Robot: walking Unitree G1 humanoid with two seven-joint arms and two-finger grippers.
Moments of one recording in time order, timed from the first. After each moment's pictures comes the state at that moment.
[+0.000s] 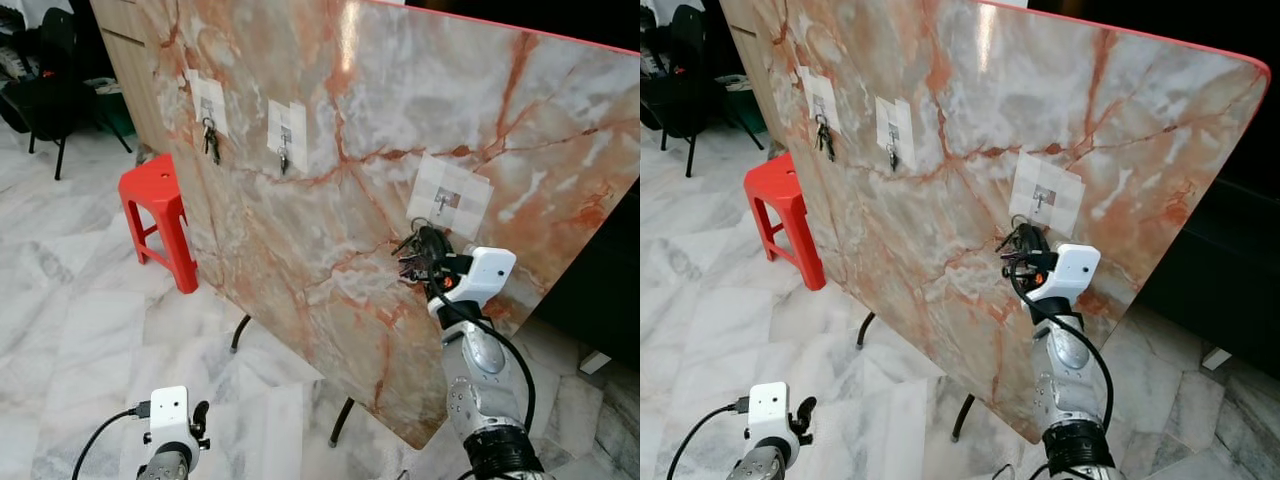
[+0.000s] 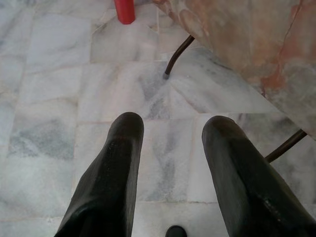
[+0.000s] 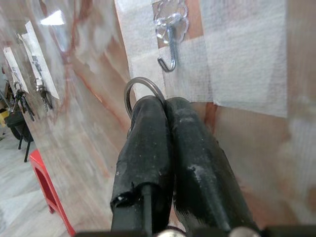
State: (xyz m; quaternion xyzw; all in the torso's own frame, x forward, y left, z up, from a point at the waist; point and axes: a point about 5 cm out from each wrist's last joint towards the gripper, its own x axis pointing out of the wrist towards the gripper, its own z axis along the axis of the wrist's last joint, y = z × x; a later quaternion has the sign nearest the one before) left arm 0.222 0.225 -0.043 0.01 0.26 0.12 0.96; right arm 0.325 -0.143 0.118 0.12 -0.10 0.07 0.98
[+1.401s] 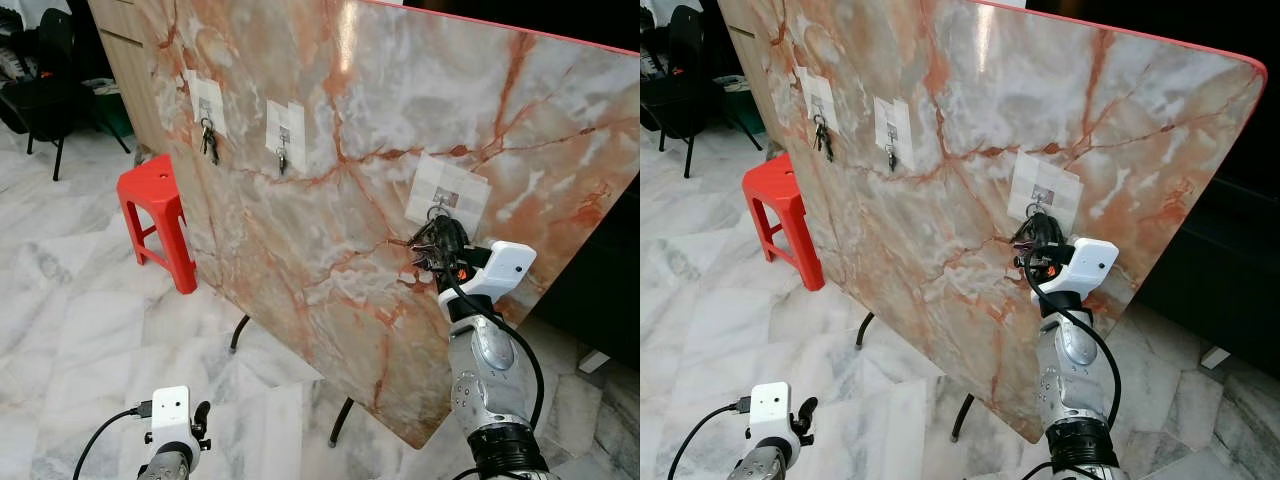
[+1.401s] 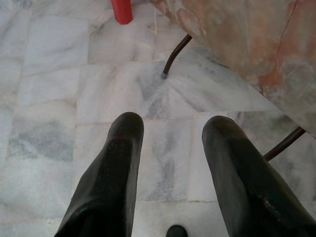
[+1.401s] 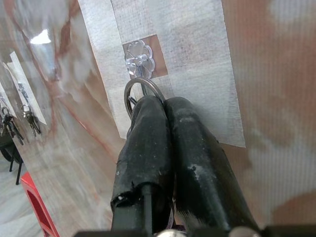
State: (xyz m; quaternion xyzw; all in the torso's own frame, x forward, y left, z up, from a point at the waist) left arm 0.222 0.223 -0.043 0.01 0.26 0.11 0.96; right arm 0.327 -0.151 0.128 0.15 -0.12 0.04 0.98
